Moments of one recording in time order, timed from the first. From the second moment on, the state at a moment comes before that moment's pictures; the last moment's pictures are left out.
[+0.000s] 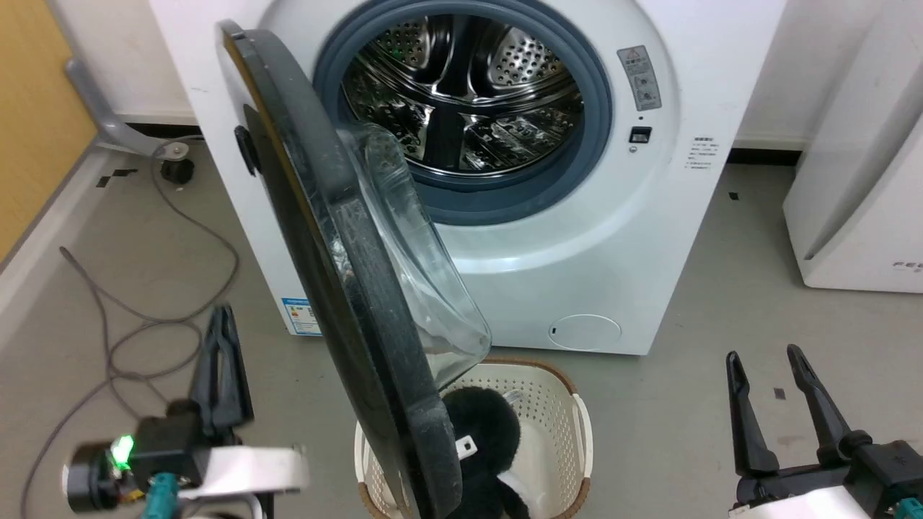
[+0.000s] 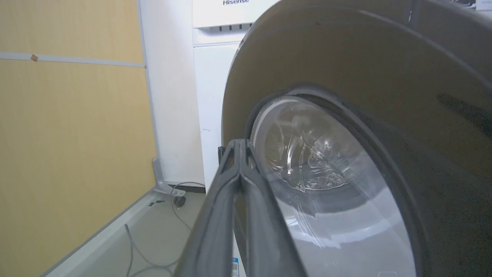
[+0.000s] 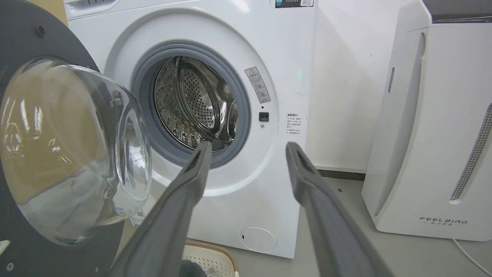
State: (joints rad) left arm -0.01 0.05 0.01 -0.08 -0.02 0.10 -0.26; right arm 0.07 -0.06 -0.02 -0.04 0.09 0.13 -0.26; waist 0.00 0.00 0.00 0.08
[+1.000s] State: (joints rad) left arm -0.11 0.05 -0.56 -0.40 0.00 -0.02 -0.26; right arm 0.09 -0.05 -0.01 -0.04 0.11 0.13 -0.26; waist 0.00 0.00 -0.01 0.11
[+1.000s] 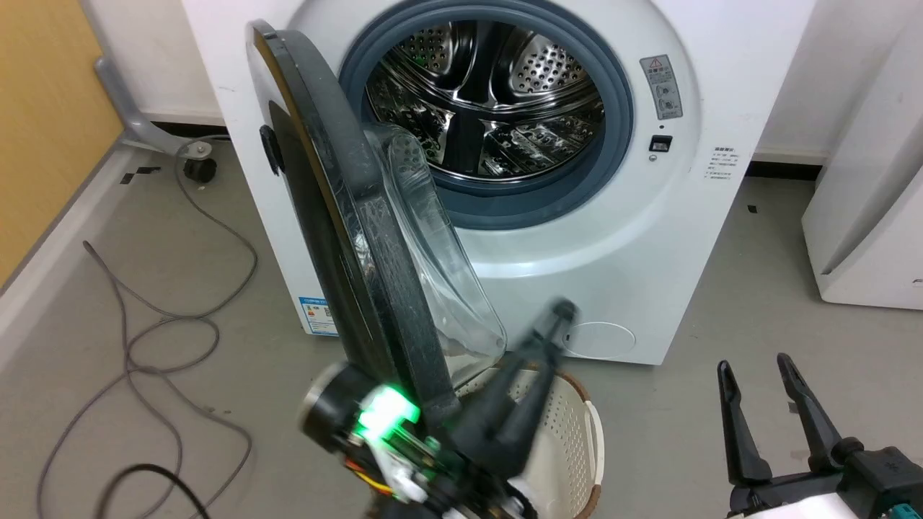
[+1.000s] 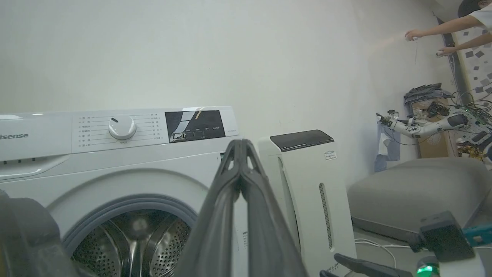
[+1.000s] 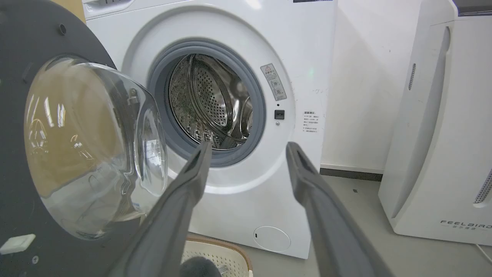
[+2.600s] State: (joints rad) left arm 0.03 0.10 -0.57 -0.06 -0.05 -0.01 -0.26; right arm 0.09 -0.05 -0.02 -0.02 0.11 0.13 -0.26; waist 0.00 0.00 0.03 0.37
